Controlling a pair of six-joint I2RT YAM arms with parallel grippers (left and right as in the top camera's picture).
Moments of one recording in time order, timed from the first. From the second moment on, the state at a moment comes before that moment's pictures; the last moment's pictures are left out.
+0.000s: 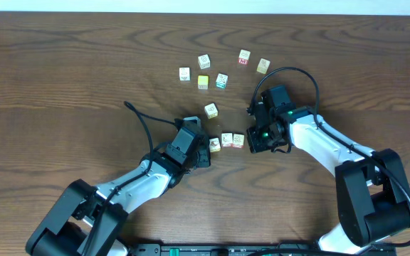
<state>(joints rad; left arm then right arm) -0.62 1.58 0.62 0.01 0.06 -0.70 0.35 1.77 1.00 -0.57 -0.27 0.12</state>
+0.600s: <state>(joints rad) -0.62 1.68 0.67 0.04 0.07 -0.74 0.35 1.77 1.00 -0.56 -0.21 0.19</state>
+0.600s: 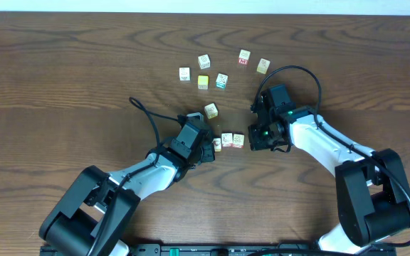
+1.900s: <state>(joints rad) -0.72 1.66 0.68 -0.06 0.13 -0.73 0.35 1.77 1.00 -0.58 -0.20 0.20</state>
